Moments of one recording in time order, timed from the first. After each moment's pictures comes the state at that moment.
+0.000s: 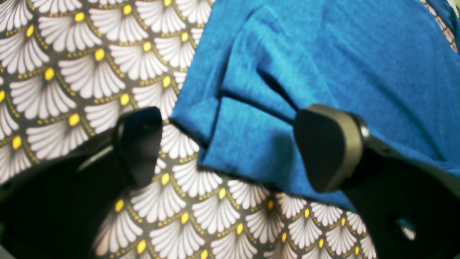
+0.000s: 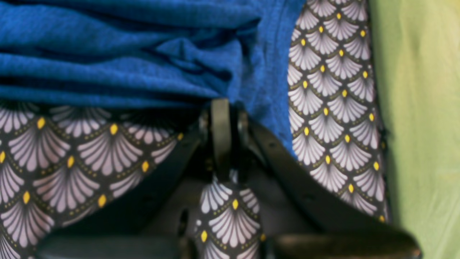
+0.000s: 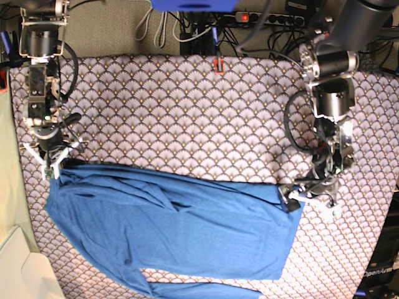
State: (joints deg) left arm -27.3 -10.0 -14.8 44.7 -21.4 -13.1 24.4; right arm 3.5 19.3 8.8 69.2 0.2 9.7 -18.4
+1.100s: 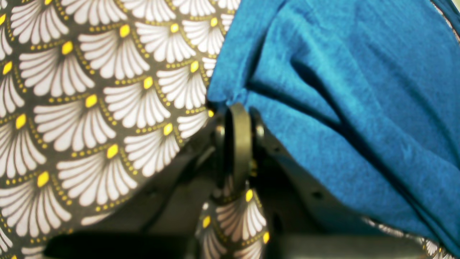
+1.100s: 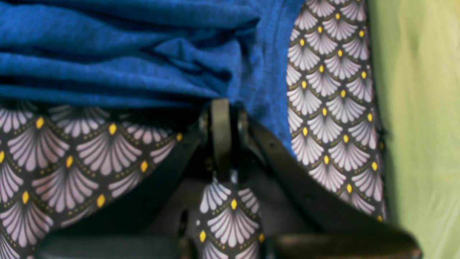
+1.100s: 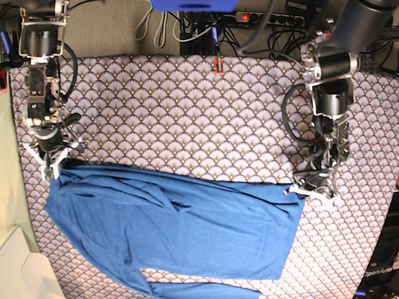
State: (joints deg) left arm -27.9 -10.5 -14.8 36.8 -21.4 -13.5 16.4; right arm 3.5 19.4 8.8 69.2 0.2 9.7 -18.4
